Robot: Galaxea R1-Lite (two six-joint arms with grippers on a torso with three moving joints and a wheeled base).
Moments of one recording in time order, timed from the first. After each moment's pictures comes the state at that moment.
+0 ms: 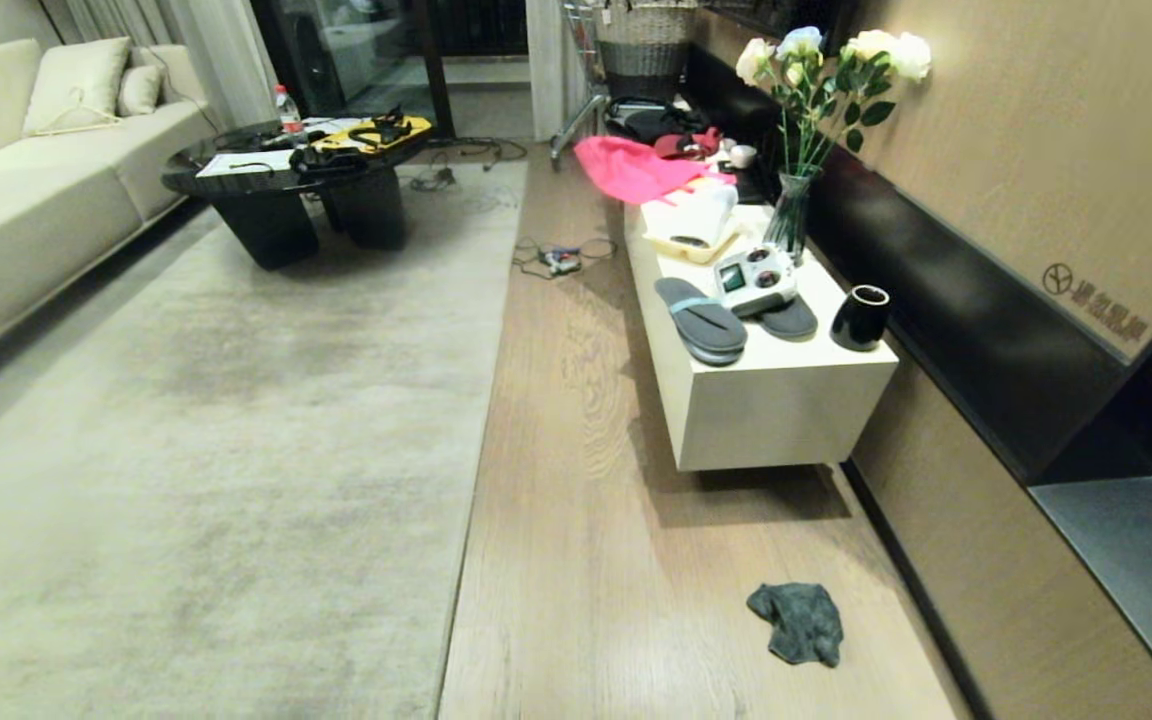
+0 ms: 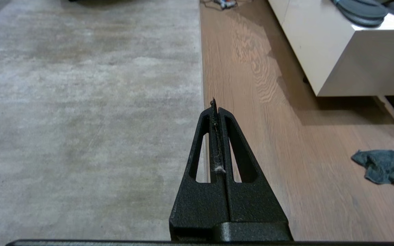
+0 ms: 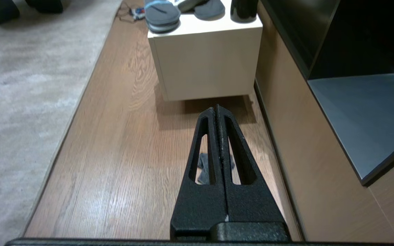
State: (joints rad) left arm 0.00 0.00 0.00 0.00 0.00 -0.03; right arm 0.01 0.00 0.00 -0.01 0.00 0.04
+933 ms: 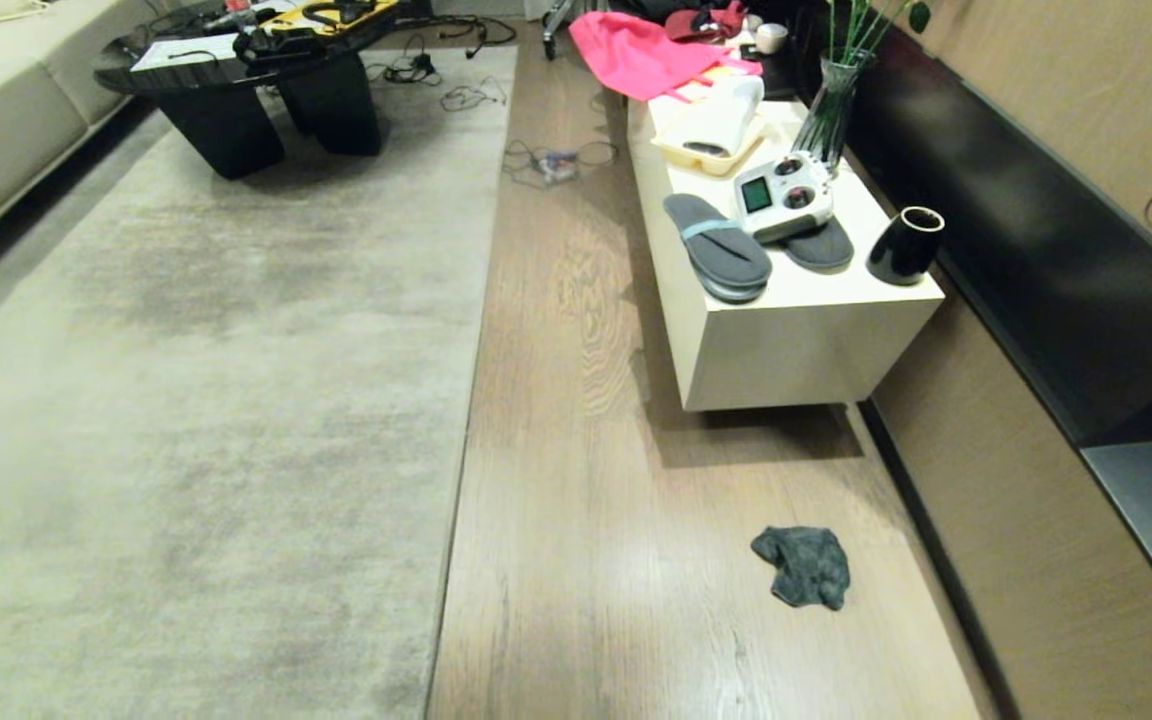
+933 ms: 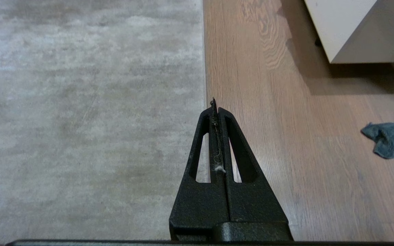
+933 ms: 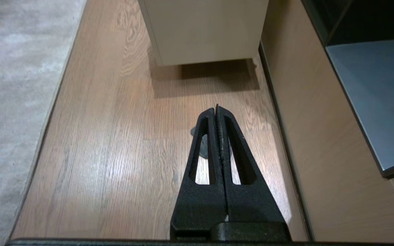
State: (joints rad) left arm 0.00 0.00 0.00 0.00 0.00 -0.03; right arm 0.01 0.00 0.00 -0.01 0.00 0.04
